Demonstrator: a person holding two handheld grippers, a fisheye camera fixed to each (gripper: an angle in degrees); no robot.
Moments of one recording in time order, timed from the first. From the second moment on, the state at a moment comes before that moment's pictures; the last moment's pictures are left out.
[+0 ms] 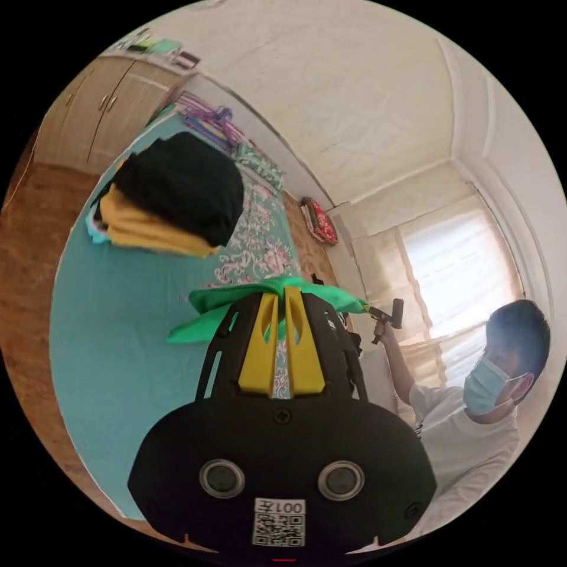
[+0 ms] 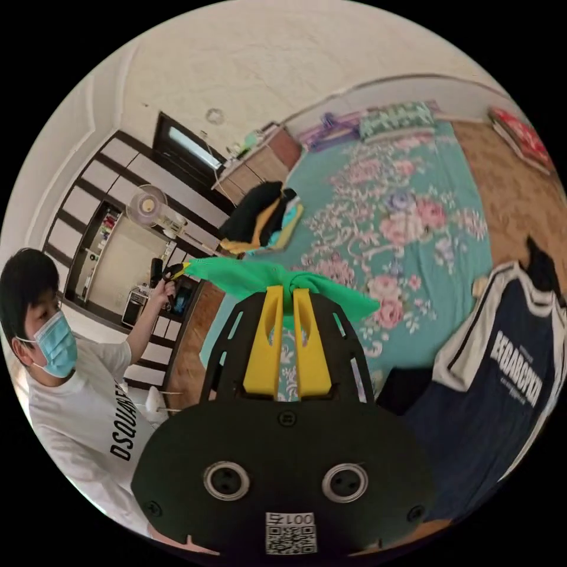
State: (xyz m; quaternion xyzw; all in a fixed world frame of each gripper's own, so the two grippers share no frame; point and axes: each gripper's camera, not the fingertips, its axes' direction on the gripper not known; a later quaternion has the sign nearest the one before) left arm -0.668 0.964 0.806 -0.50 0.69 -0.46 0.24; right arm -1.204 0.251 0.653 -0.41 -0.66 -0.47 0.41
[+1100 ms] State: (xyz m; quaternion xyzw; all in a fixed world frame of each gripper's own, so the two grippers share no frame) left arm -0.888 1.015 0.650 -0.63 0.62 -0.47 0.01; right arm -0.937 0.273 0.720 -0.67 -0.61 -0.32 0.28
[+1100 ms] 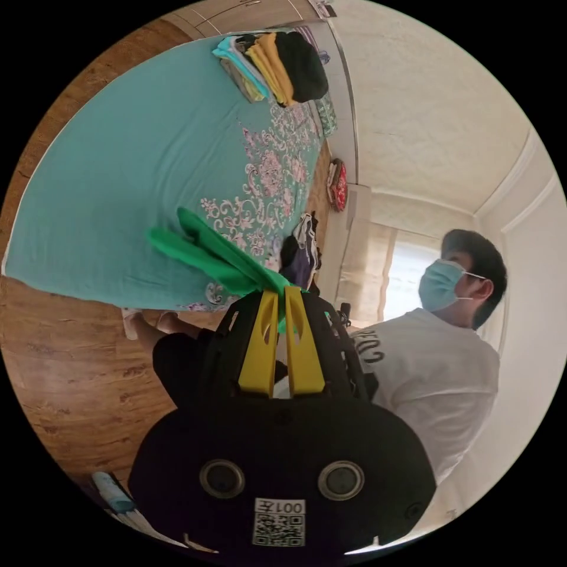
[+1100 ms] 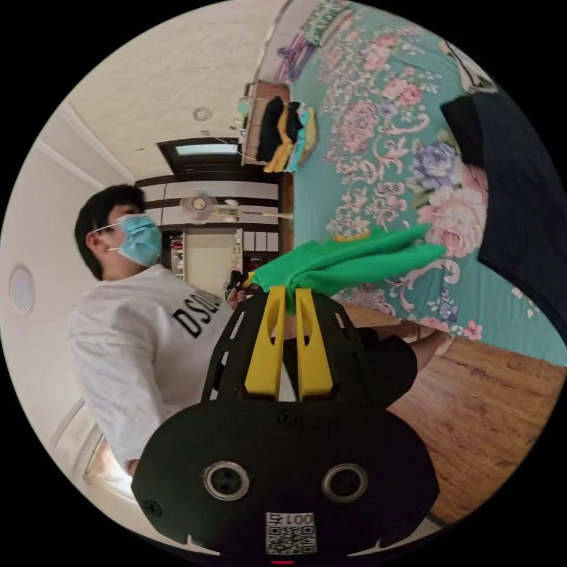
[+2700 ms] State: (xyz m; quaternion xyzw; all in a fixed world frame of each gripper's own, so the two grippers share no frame) left arm -0.622 0.935 0.762 -0.62 0.70 -0.22 0.29; right arm -1.232 0.463 0.641 -0.42 -0.50 -0.64 0.41
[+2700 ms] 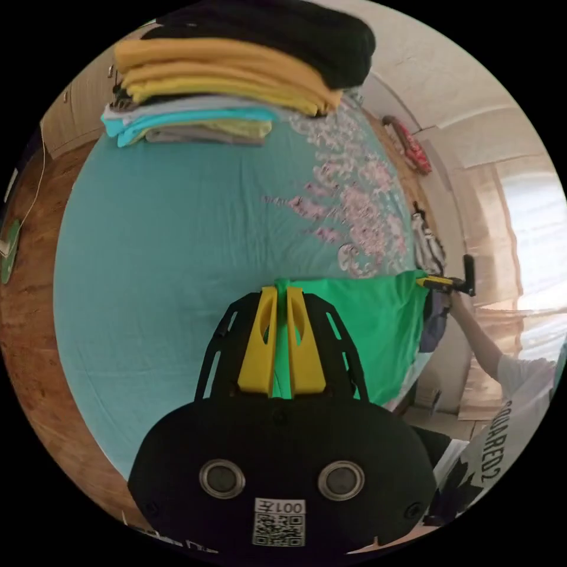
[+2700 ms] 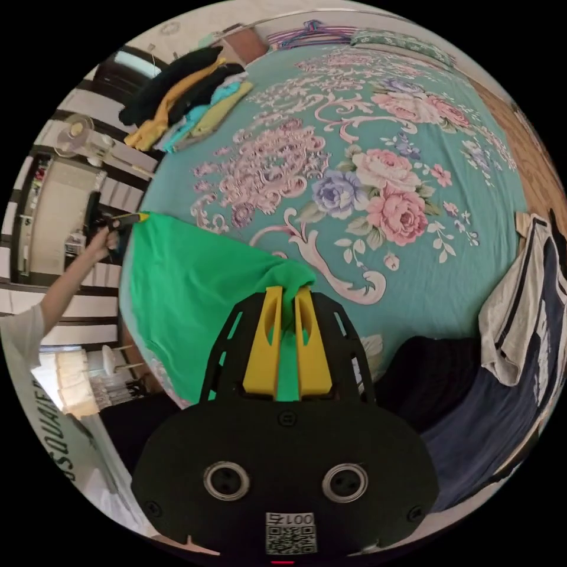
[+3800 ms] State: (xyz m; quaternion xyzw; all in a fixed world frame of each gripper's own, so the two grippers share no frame) left arm -0.892 0.820 0.591 -0.61 0.71 -0.25 0.23; right arm -1.064 0.405 0.687 -0.45 -0.52 -0.63 0.37
